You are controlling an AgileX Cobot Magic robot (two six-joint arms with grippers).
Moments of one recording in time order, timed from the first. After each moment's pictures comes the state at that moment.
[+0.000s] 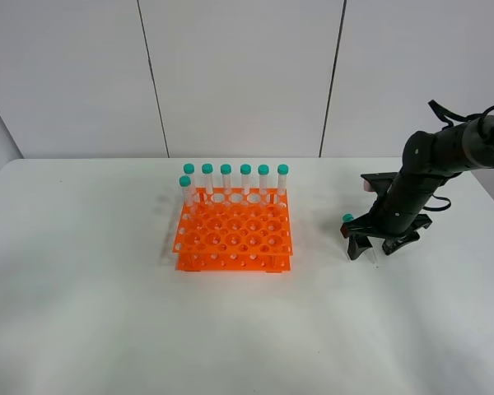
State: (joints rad) left arm -0.09 -0.01 -0.50 -0.05 1.06 0.06; right arm 0.08 2.08 -1.24 0.14 0.70 -0.28
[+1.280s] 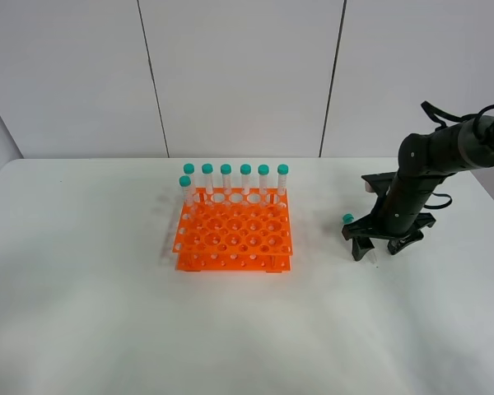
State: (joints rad) left arm -0.09 -0.01 -0.50 -0.05 1.06 0.06; right arm 0.09 2.08 -1.24 0.04 0.70 -0.17
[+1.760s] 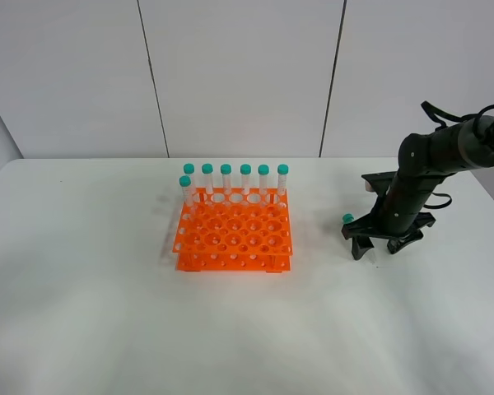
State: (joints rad) left arm -0.09 -0.01 -0.50 -0.05 1.06 0.06; right arm 0.09 2.08 -1.24 0.04 0.69 -0.16
